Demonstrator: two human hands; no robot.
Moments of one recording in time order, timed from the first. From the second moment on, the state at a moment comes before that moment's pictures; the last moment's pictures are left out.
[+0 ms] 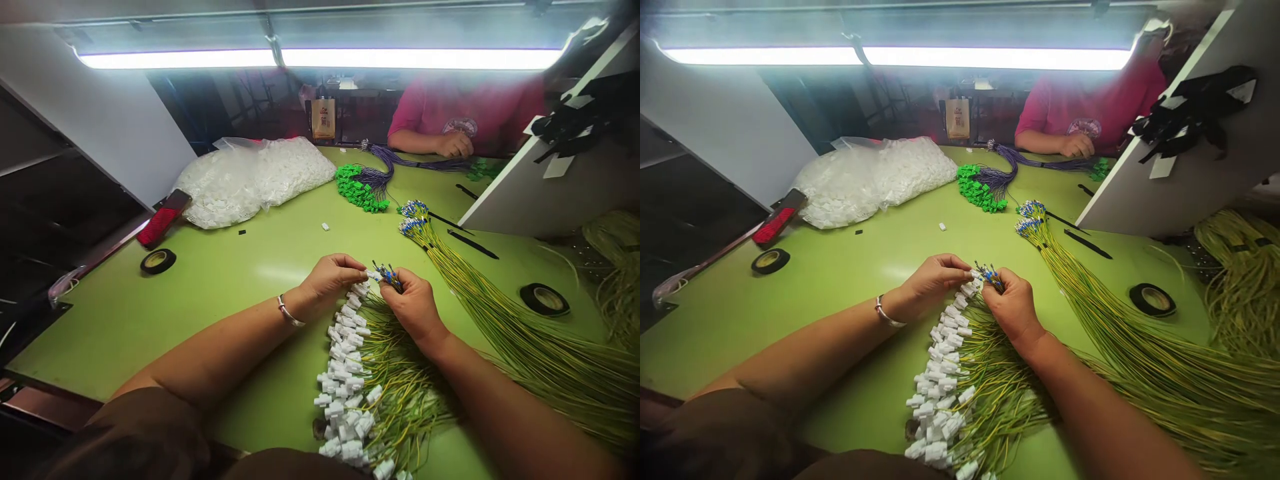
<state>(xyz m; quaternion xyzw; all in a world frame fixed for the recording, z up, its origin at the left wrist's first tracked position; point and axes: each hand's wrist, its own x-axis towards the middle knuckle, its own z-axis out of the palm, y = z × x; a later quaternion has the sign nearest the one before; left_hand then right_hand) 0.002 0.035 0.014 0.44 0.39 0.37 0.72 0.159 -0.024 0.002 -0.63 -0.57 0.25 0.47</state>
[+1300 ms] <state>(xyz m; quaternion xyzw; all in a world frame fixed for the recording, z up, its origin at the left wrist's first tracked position) -0.050 0.177 -0.004 0.85 0.46 0.22 0.16 0.167 -0.014 -0.003 -0.61 -0.47 0.40 0.50</state>
